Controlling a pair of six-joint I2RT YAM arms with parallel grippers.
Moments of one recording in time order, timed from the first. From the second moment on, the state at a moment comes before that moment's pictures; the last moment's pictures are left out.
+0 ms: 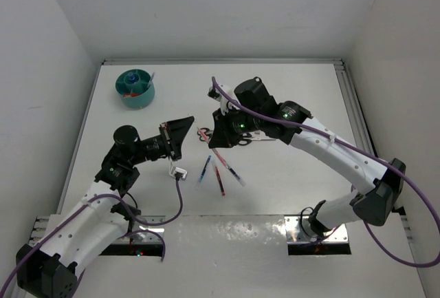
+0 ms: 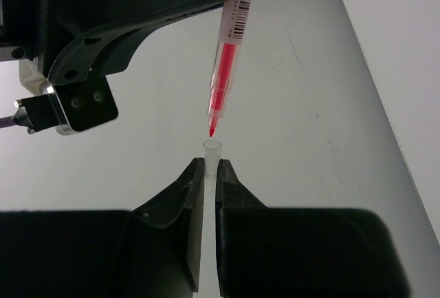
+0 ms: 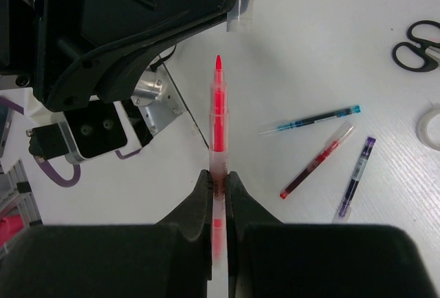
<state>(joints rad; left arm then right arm) -0.39 0.72 0.52 0.12 0.74 1.92 0.83 1.43 1.40 -0.65 -0.43 0.24</state>
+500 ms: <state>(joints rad) -0.39 0.71 0.52 0.11 0.76 1.92 0.83 1.43 1.40 -0.65 -0.43 0.22</state>
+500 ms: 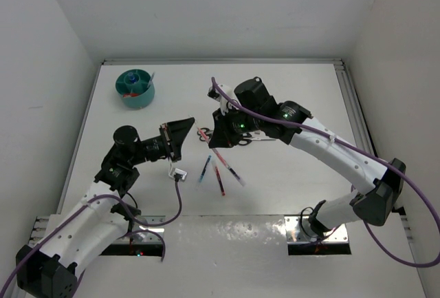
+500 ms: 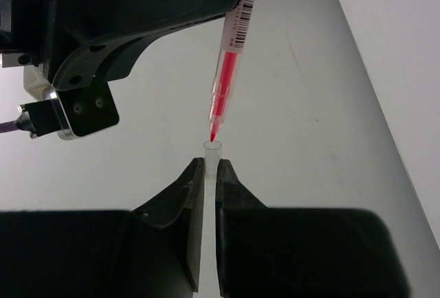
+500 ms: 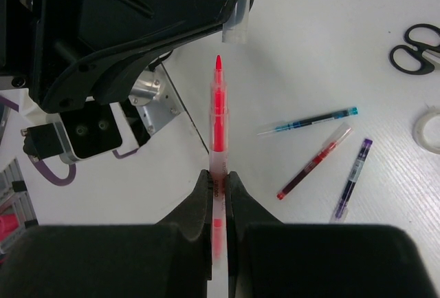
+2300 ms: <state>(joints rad) -0.39 0.72 0.52 0.09 0.76 1.92 0.81 1.39 1.38 -0.63 -0.40 0.22</state>
